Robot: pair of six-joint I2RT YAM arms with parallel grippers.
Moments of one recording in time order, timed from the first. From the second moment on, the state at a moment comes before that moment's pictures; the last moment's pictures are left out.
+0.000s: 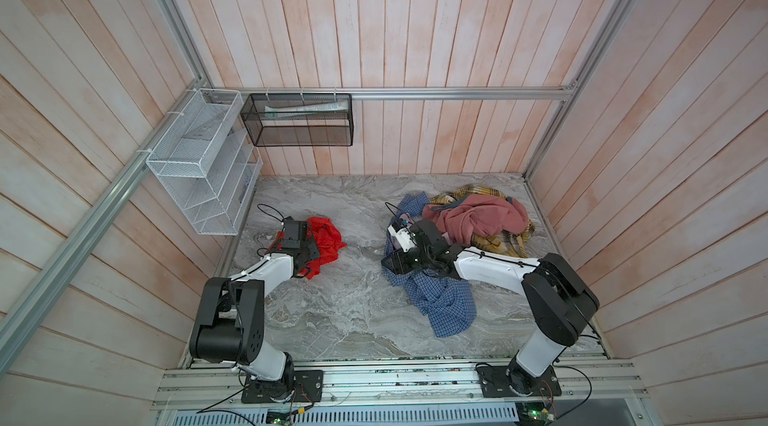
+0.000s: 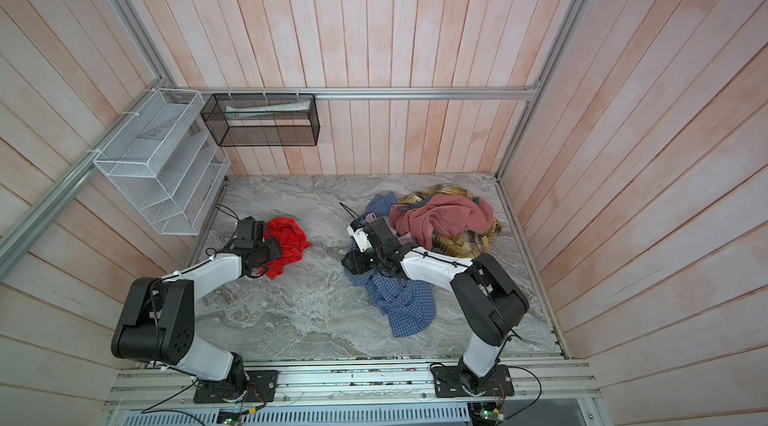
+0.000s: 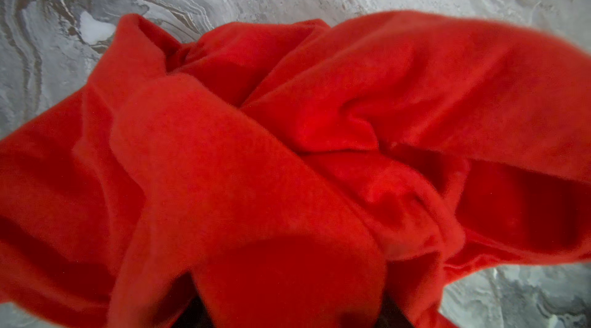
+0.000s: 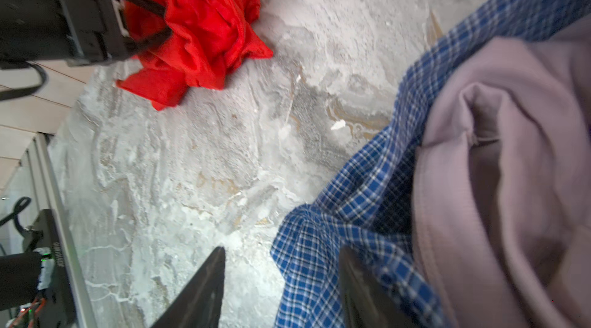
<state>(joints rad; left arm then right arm) -0.08 1.56 0.78 -0.13 -0.09 -0.45 0.74 1.69 1.00 -0.03 -0.32 0.31</state>
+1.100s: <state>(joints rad) -0.09 1.45 0.84 -0.18 -0.08 -0.48 0.19 0.91 0.56 0.05 -0.05 0.06</state>
